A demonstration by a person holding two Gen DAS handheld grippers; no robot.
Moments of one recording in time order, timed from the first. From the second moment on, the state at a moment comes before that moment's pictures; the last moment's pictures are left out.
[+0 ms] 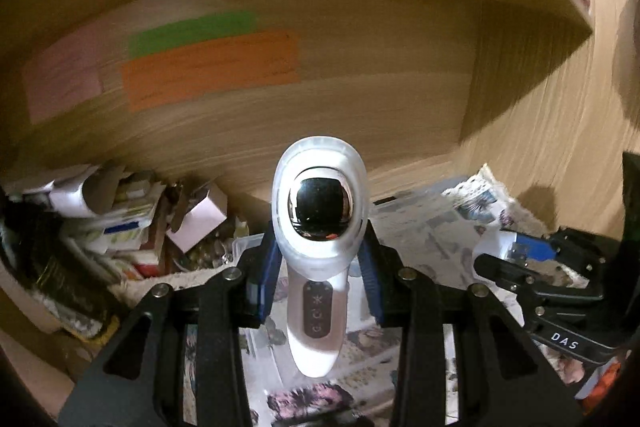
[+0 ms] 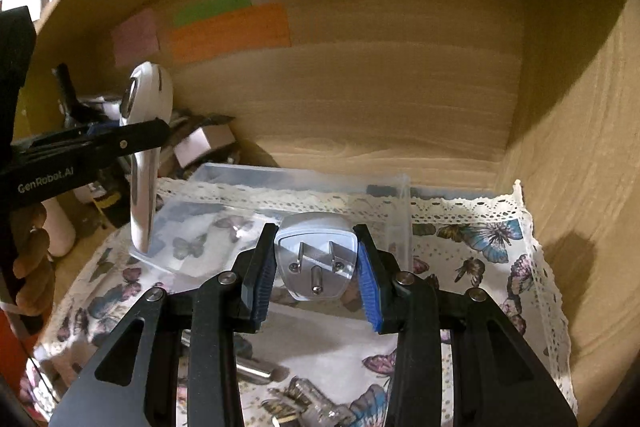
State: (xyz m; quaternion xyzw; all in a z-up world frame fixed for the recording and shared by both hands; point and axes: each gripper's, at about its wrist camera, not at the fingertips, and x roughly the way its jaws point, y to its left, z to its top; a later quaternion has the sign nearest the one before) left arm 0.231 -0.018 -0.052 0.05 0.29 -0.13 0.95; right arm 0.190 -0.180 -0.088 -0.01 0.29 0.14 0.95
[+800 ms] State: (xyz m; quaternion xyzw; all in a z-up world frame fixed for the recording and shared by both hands) left arm 0.266 -0.038 -0.117 0.08 0.40 -0.17 0.90; right arm 0.235 -0.165 -0.134 -0.04 0.36 0.12 0.92
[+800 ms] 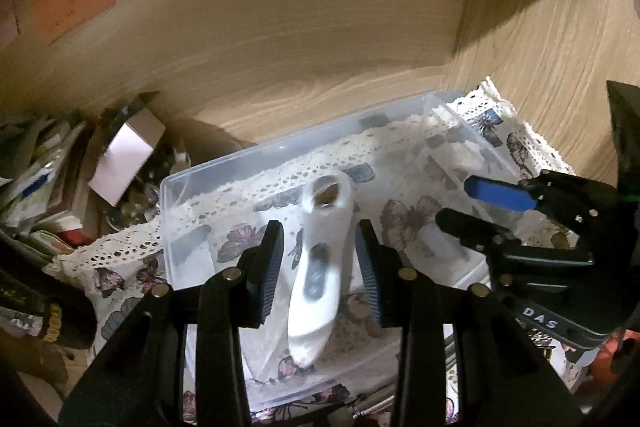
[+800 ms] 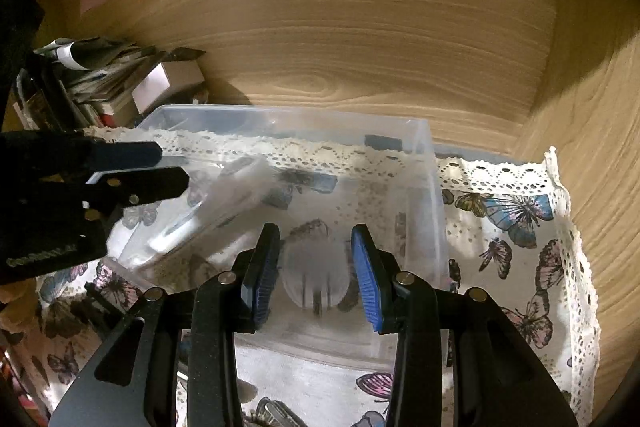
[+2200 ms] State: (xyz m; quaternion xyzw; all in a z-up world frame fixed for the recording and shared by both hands) left arm 0.171 -0.087 -0.179 0.11 0.47 -0.24 0.85; right arm 0.088 -0.186 -0.187 0.01 0.43 0.12 0.89
